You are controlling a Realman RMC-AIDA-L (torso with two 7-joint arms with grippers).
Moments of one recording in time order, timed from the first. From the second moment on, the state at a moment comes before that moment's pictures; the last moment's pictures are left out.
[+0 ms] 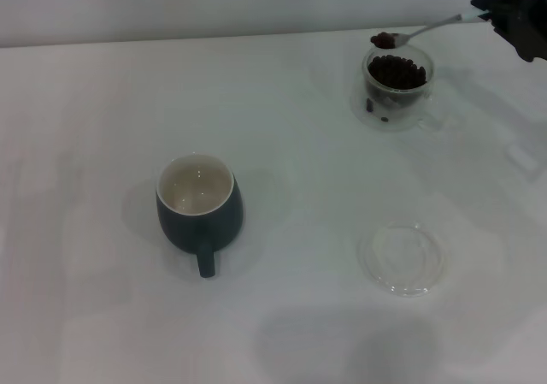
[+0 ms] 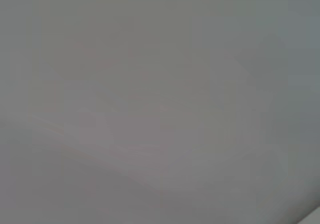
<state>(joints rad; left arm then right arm) -0.34 -2.08 2.66 0.14 -1.38 1.30 -0.13 0.47 1.99 -0.58 -0.51 1.58 1.14 -1.01</state>
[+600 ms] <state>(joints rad) -0.35 -2.08 2.66 0.14 -1.38 1.30 -0.12 0.54 2.01 -0.71 -0.44 1.59 1.30 -1.01</state>
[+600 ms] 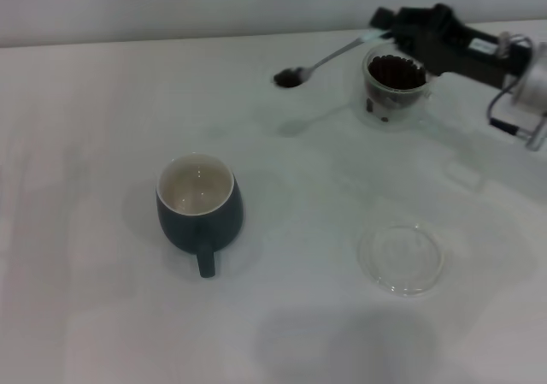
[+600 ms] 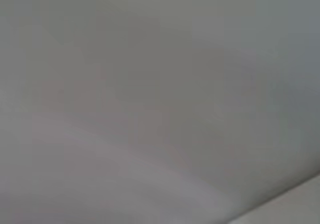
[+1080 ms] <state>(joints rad) -0.37 -2.08 2.66 0.14 -1.37 1.29 -0.12 0.63 2.02 -0.92 -0.37 1.63 1.34 -1.08</state>
